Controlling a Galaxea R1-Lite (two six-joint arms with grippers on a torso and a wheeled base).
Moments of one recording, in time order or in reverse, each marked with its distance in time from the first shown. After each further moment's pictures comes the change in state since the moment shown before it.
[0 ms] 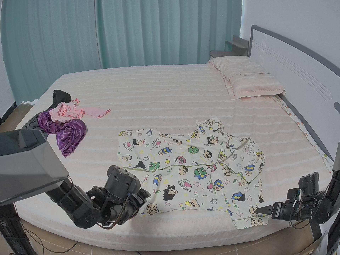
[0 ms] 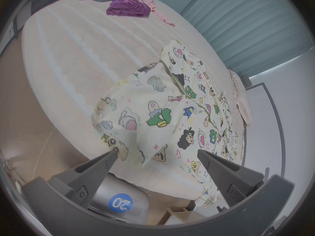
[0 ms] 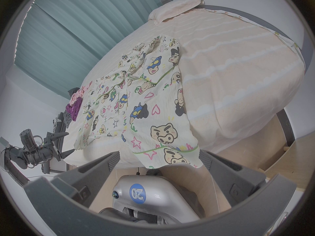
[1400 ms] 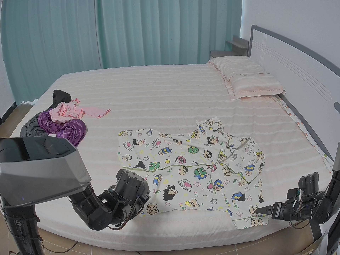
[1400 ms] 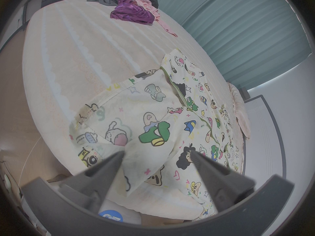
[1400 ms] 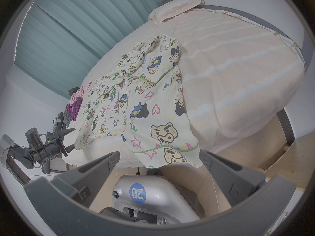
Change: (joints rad) left arm 0.001 0.138 -0.025 -0.165 0.124 -0.028; right arm 0.001 0.000 0.000 0.003 0.000 0.000
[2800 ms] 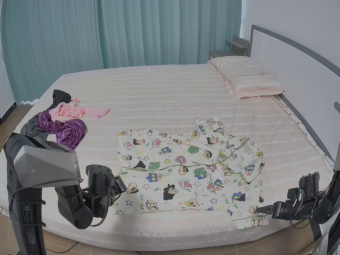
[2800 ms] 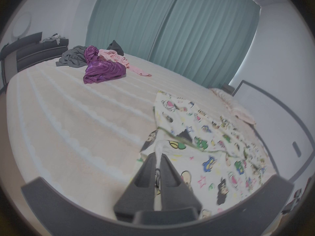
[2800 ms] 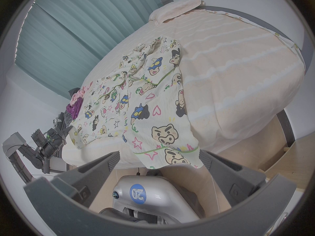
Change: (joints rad) left arm 0.235 0.126 0.181 -0.609 0.092 0.683; right arm 0.001 -0.011 0.000 0.001 0.000 0.000
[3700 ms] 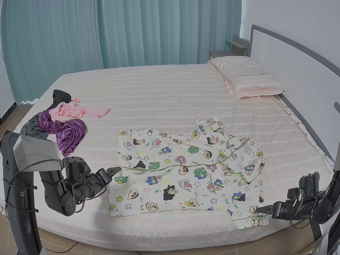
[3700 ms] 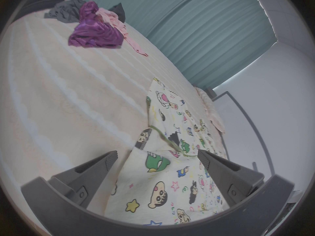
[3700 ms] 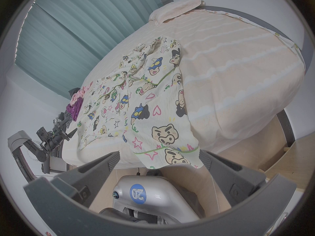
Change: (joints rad) left arm 0.288 0.040 -0.057 -0.058 -0.653 -0.146; right arm 0.000 0.000 0.000 -0.001 0.001 0.001
